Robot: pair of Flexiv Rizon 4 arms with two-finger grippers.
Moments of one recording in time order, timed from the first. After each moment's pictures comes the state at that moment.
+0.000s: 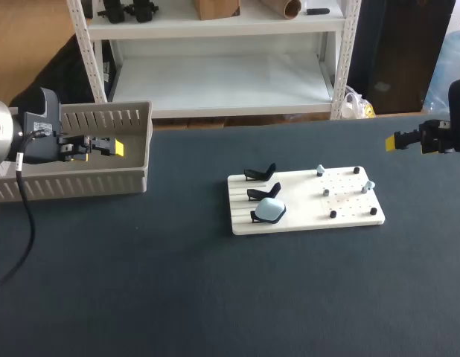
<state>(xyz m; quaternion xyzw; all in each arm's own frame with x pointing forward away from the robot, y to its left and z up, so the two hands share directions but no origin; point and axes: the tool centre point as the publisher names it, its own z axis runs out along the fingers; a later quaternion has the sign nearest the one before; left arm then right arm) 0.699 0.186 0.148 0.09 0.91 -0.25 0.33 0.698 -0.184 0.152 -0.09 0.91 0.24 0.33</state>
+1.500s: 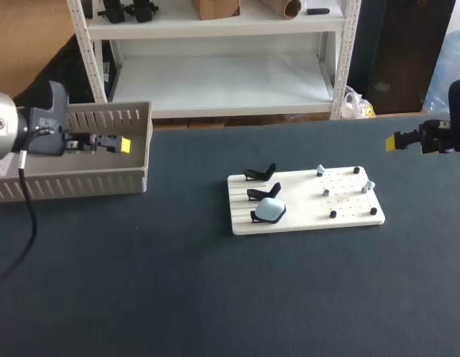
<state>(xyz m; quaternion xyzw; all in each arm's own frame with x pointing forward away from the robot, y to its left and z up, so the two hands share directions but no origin) 0.702 0.169 0.166 0.16 0.89 -0.23 0.35 0.698 -0.184 0.152 -0.09 0.91 0.24 0.33</state>
